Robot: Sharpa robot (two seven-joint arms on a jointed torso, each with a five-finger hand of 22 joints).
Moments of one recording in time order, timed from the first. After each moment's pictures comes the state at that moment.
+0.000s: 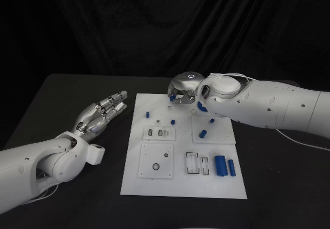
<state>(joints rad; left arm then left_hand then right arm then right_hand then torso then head) 1.25 -1.02 -0.21 1.62 -0.14 -0.17 0.68 1.52 0.20 -0.27 0.29 0.55 0.39 0.04 0.04 0.04 0.12 0.12 0.34 0.04 0.02 0.10 0.03 0.01 0.16 0.02 0.21 0.03 0.01 1.49 -0.52 -0.25 1.21 -1.62 -0.28 -0.02 1.50 -0.10 0.32 0.15 0.32 1.02 0.13 0.13 0.24 1.15 0.09 0.07 0.06 1.46 -0.01 1.19 0.82 0.11 1.37 0.09 1.32 1.15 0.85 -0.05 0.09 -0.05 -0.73</state>
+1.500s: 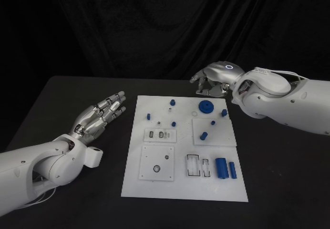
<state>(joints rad) 1.25 -1.05 -0.21 1.64 -0.13 -0.16 0.68 1.36 0.24 -0.32 0.29 0.33 0.34 -0.02 0.04 0.04 0.12 0.12 0.31 0.04 0.02 0.10 0.03 0.01 0.16 0.03 0.22 0.03 0.02 1.56 -0.84 -0.25 1.47 -1.60 -0.40 -0.03 1.45 -0.08 0.23 0.10 0.24 0.81 0.11 0.10 0.11 1.10 0.04 0.38 0.23 1.42 -0.04 1.22 0.87 0.09 1.34 0.08 1.31 1.20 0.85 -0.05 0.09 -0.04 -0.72</state>
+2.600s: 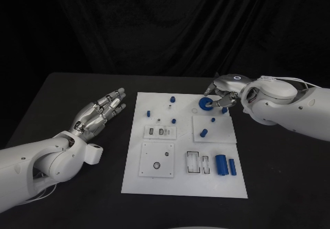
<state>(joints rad) 1.25 -1.05 -0.21 1.64 -0.13 -0.15 0.68 1.38 0.24 -0.32 0.29 0.37 0.34 -0.01 0.04 0.04 0.12 0.12 0.30 0.04 0.02 0.10 0.03 0.01 0.16 0.03 0.23 0.03 0.02 1.51 -0.89 -0.25 1.47 -1.60 -0.25 -0.13 1.31 -0.08 0.15 0.22 0.18 0.85 0.11 0.07 0.10 1.47 0.01 1.57 1.31 1.47 -0.05 1.57 1.31 0.05 1.46 0.06 1.48 1.31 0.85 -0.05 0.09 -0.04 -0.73</state>
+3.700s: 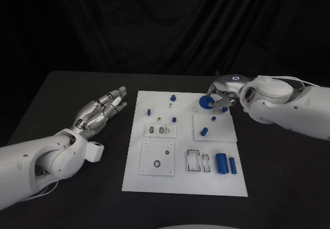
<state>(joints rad) 1.25 -1.04 -0.21 1.63 -0.13 -0.14 0.68 1.40 0.24 -0.31 0.29 0.41 0.34 0.00 0.04 0.04 0.11 0.12 0.29 0.04 0.02 0.10 0.03 0.01 0.16 0.03 0.23 0.03 0.02 1.49 -0.86 -0.24 1.43 -1.64 -0.20 -0.17 1.36 -0.06 0.19 0.15 0.33 0.94 0.10 0.13 0.15 1.46 0.01 1.57 1.31 1.47 -0.05 1.57 1.31 0.05 1.47 0.06 1.49 1.31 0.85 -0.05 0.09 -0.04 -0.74</state>
